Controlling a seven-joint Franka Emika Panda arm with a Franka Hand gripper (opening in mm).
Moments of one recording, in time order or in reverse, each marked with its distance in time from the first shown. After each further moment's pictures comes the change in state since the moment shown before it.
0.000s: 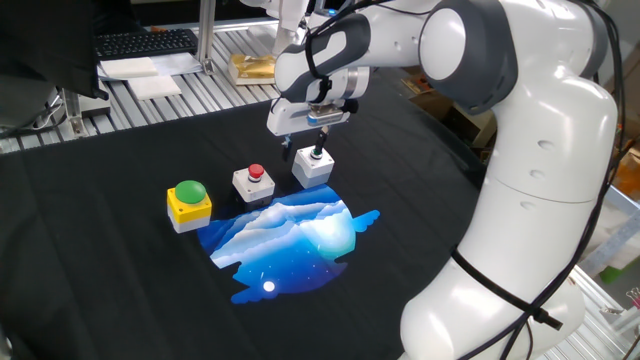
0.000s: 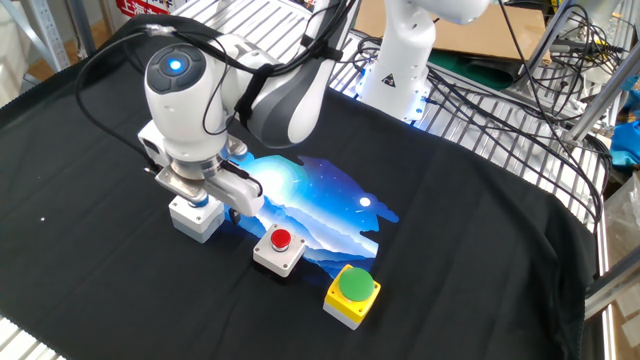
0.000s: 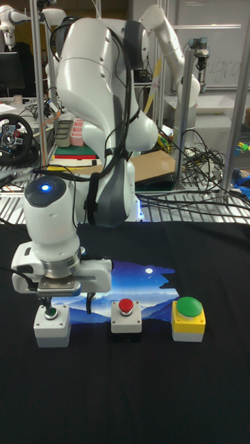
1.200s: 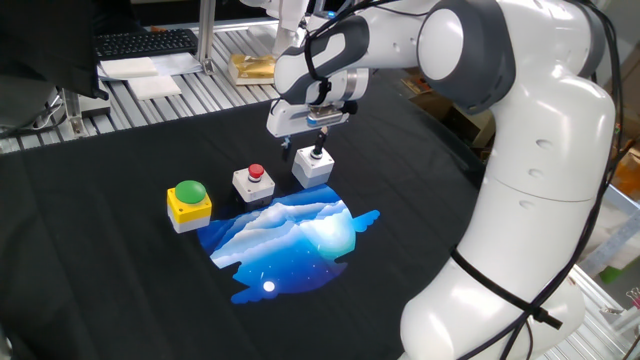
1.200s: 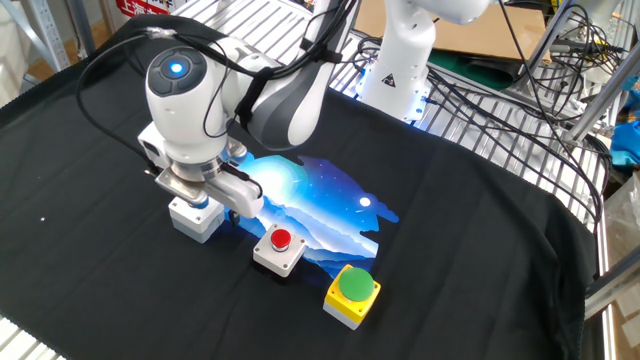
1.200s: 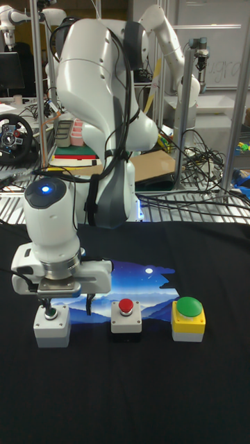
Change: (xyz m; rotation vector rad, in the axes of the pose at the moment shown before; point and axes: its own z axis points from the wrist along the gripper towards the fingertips) arm -0.001 0.000 0.004 0.002 -0.003 -0.005
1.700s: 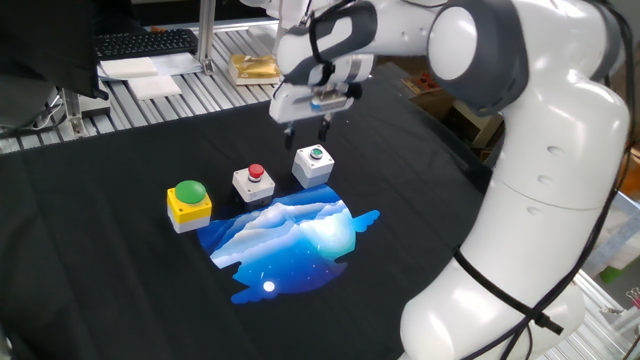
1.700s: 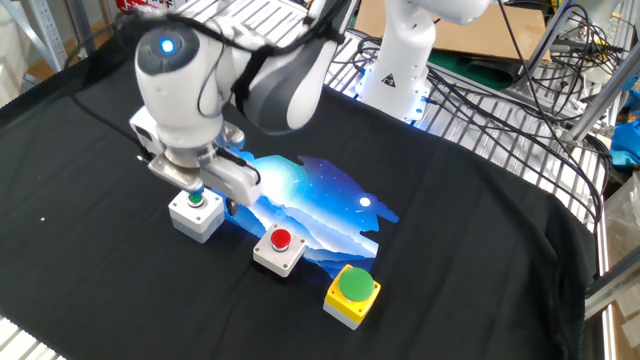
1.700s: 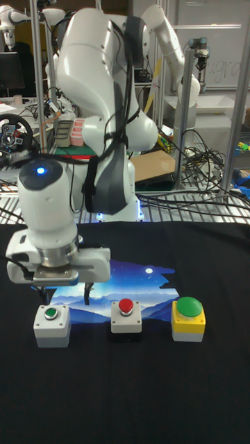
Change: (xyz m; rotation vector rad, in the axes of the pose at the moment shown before) arm 0.000 -0.002 -0.044 0.002 0.014 -0.004
